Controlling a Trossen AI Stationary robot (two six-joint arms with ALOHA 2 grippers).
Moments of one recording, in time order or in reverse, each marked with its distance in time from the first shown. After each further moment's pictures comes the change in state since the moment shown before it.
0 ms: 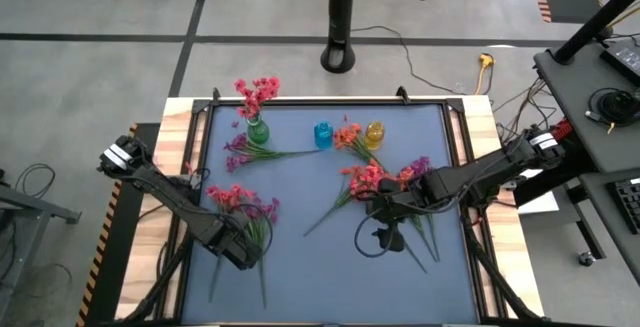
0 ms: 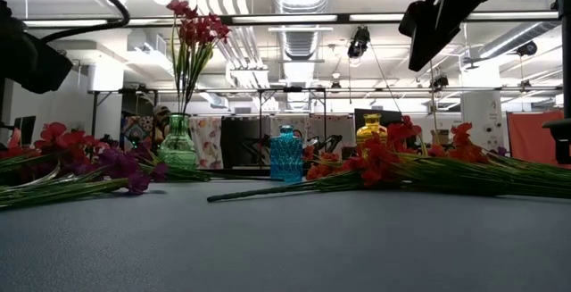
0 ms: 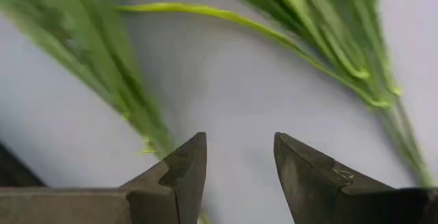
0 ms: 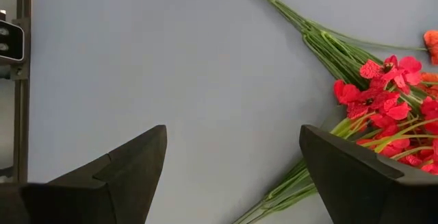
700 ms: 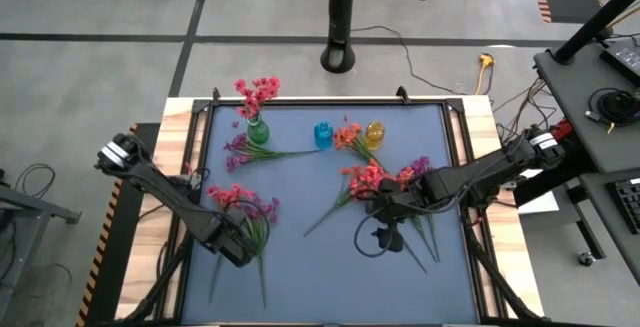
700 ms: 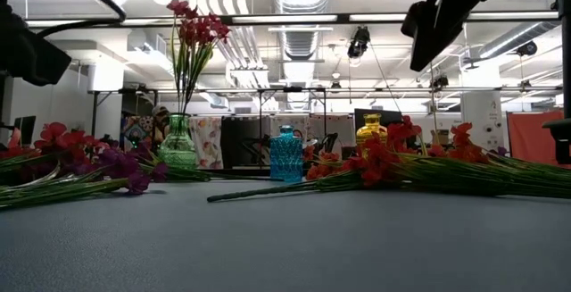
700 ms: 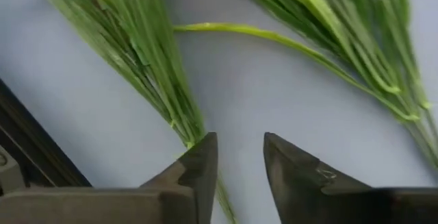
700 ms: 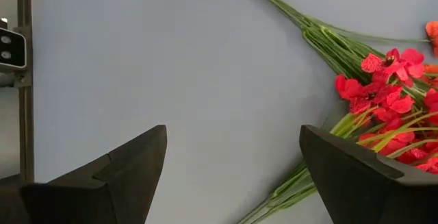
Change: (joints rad) left arm 0.000 -0.027 0.000 -0.117 -0.025 -0.010; right arm 0.001 0.000 0.001 -0.003 0.000 0.039
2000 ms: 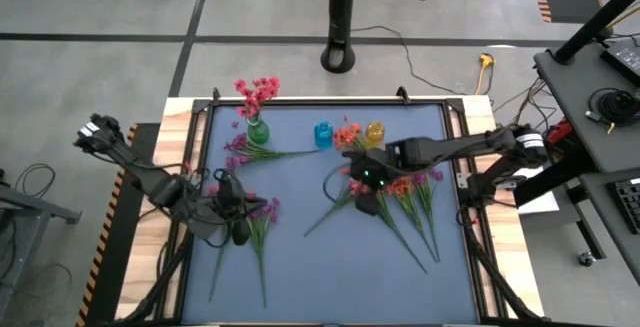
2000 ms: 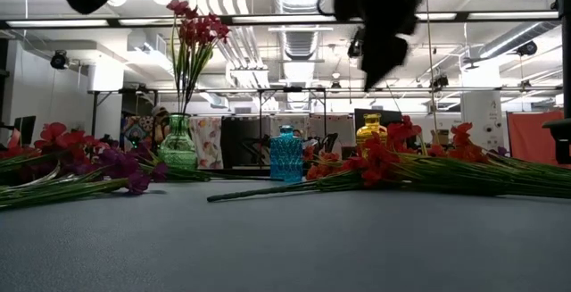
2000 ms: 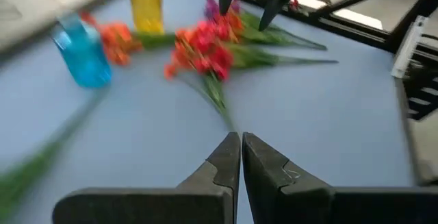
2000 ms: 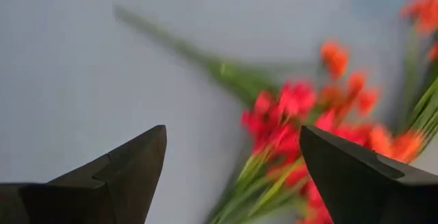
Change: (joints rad) left arm 0.027 -0.458 -0.001 0.394 -0.768 0.958; right arm -0.277 0.104 0.103 -0.065 -0.057 -0.088
